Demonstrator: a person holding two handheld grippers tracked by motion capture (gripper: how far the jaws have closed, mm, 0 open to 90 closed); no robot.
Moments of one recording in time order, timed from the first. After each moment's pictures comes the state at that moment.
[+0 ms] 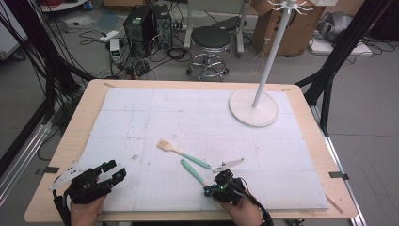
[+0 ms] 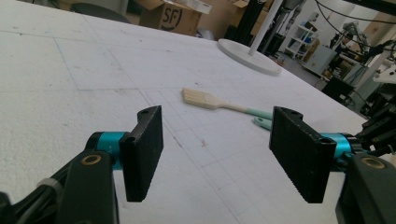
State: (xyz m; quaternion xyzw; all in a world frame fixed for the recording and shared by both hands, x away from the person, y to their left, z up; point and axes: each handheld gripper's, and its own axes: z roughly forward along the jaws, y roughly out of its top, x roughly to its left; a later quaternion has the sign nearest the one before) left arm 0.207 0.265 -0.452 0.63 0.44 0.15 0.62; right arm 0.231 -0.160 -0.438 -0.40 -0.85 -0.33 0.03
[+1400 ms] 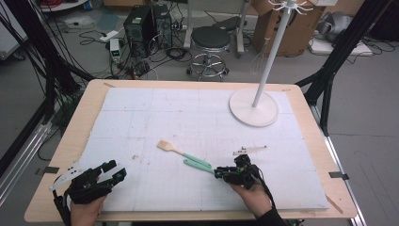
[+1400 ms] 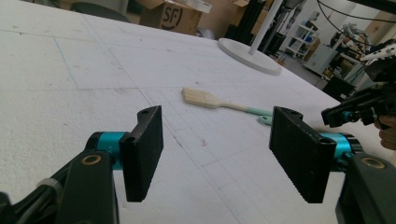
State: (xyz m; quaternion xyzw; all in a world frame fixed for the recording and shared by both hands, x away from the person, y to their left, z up) left arm 0.207 0.265 -0.452 0.63 0.44 0.15 0.62; right arm 0.270 -0.207 -0.434 -0.44 -0.80 -0.42 0.03
